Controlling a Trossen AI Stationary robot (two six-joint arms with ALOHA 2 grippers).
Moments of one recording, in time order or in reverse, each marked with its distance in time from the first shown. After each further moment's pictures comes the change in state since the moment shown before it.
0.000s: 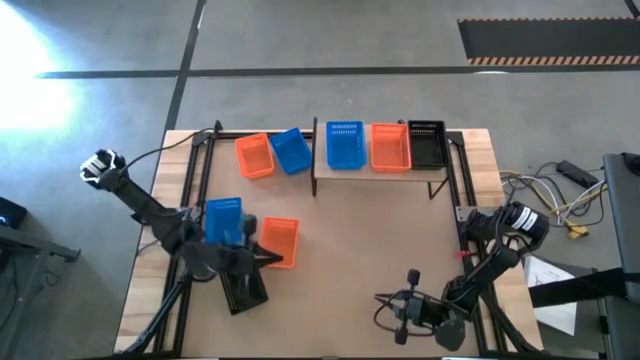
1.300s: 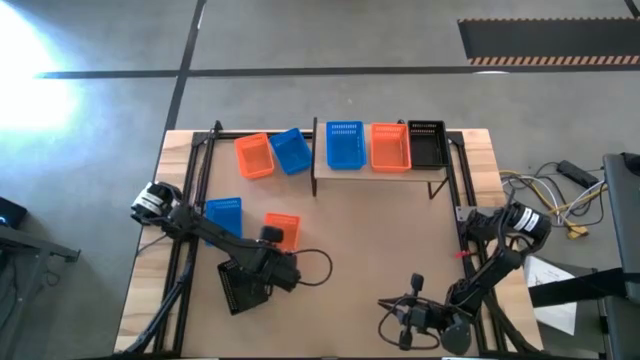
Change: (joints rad) left arm 0.222 0.642 0.382 -0.872 0.434 -0.387; right arm 0.046 -0.008 0.011 -0.007 0.014 -0.093
